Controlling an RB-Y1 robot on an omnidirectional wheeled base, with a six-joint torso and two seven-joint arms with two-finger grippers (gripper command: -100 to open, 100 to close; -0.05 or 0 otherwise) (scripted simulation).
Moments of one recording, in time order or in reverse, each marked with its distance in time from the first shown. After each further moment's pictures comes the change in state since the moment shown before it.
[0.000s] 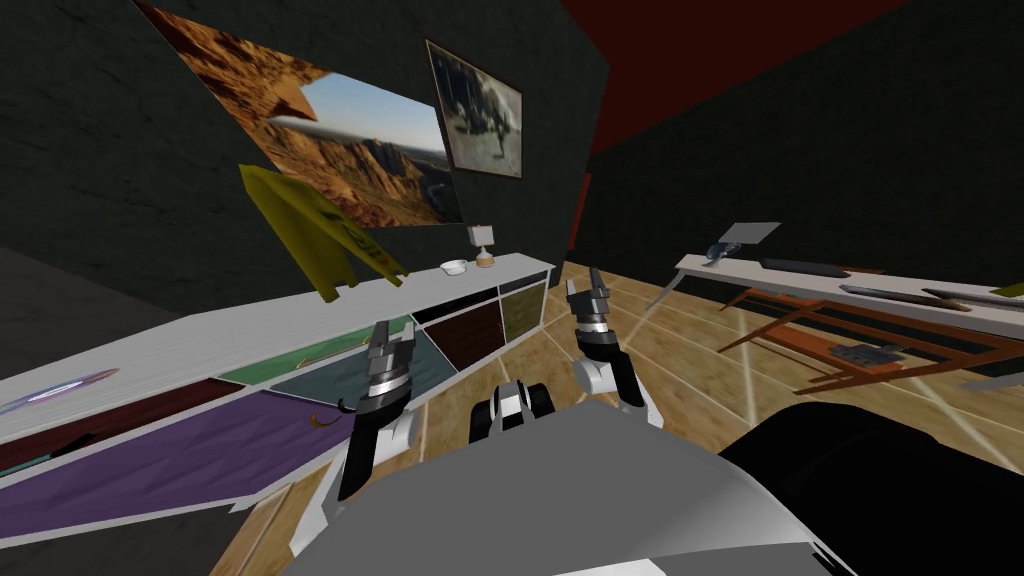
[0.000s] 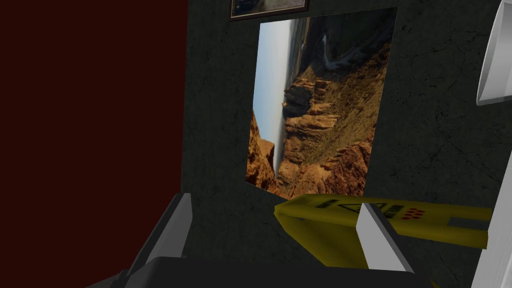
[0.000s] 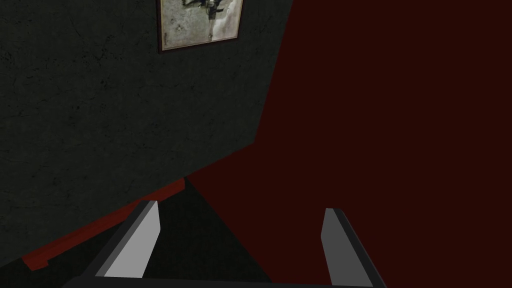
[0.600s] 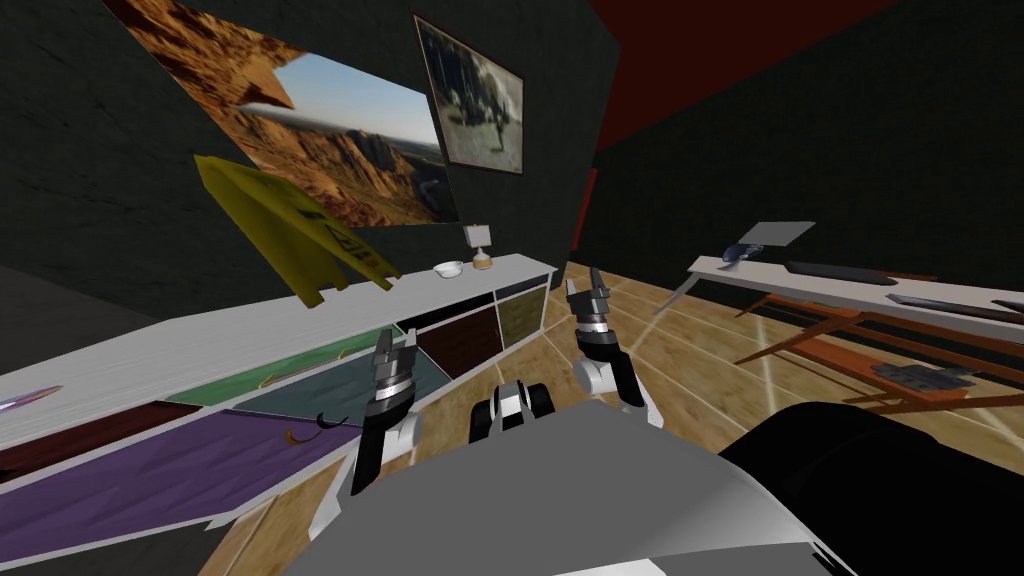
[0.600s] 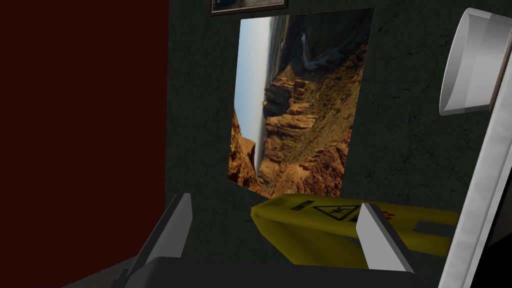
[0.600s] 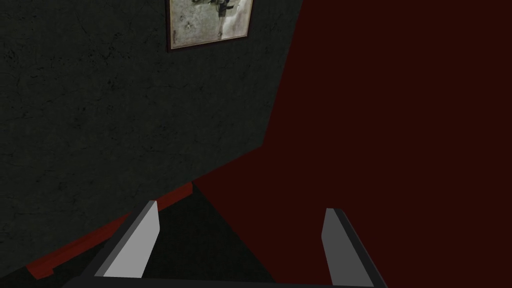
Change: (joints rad) left arm -0.027 -0.001 0.010 0.156 0.020 -0.110 0.016; right arm 0.000 0.000 0.000 0.000 0.000 0.000 0.000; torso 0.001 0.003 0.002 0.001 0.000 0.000
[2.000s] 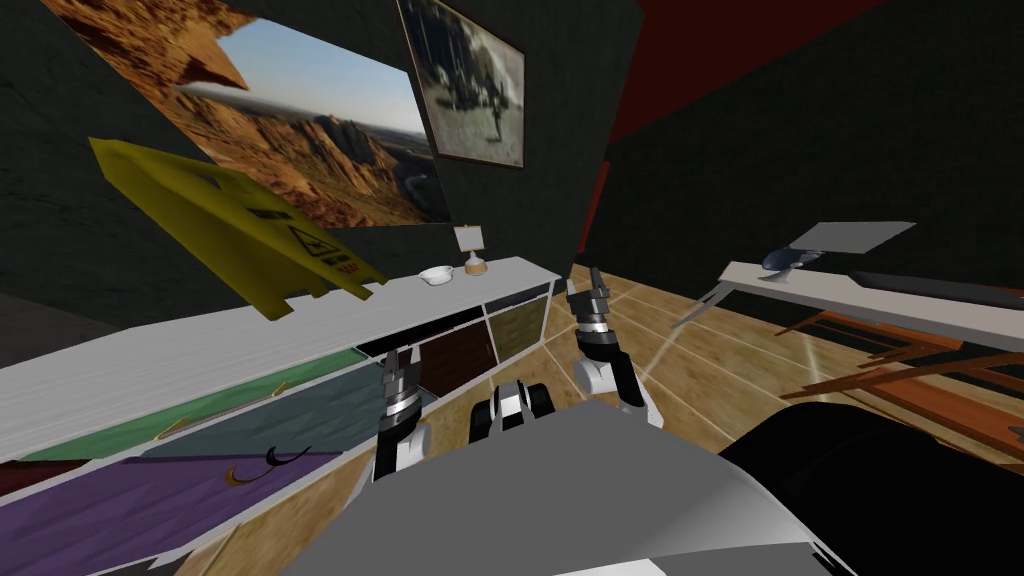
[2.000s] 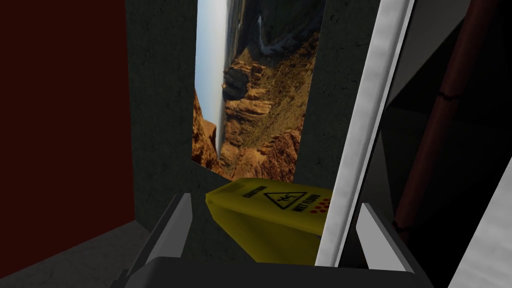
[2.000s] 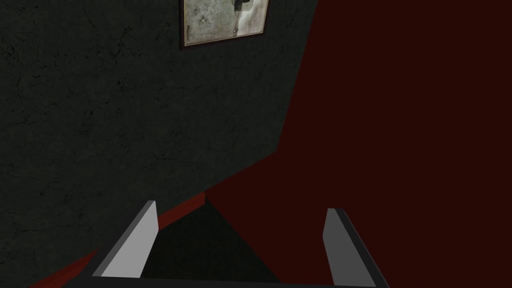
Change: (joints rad) left arm -0.048 -0.028 0.020 0.356 0.043 -0.241 0.034; right arm 0.000 0.000 0.000 0.000 0.000 0.000 0.000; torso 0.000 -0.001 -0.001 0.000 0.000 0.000
